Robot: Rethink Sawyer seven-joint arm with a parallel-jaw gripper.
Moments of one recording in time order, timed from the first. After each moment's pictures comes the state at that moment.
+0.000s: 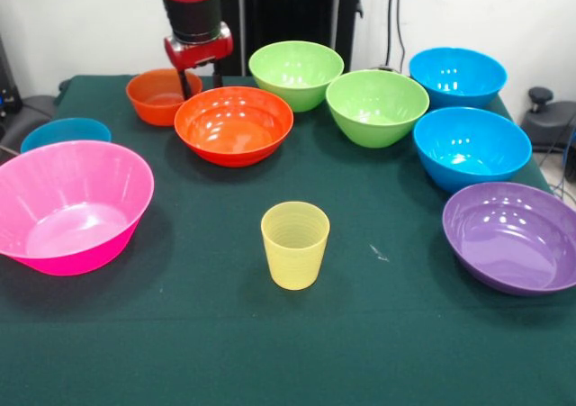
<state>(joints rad) -0.87 -0.46 0.19 2.01 -1.02 0.24 1.49</state>
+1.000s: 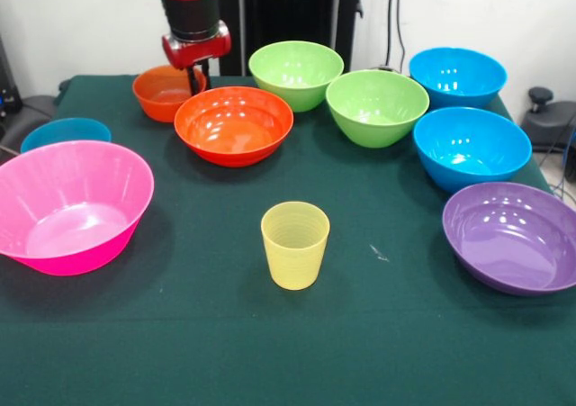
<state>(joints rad) -0.88 -0.48 0.19 2.01 -1.02 0.24 1.49</state>
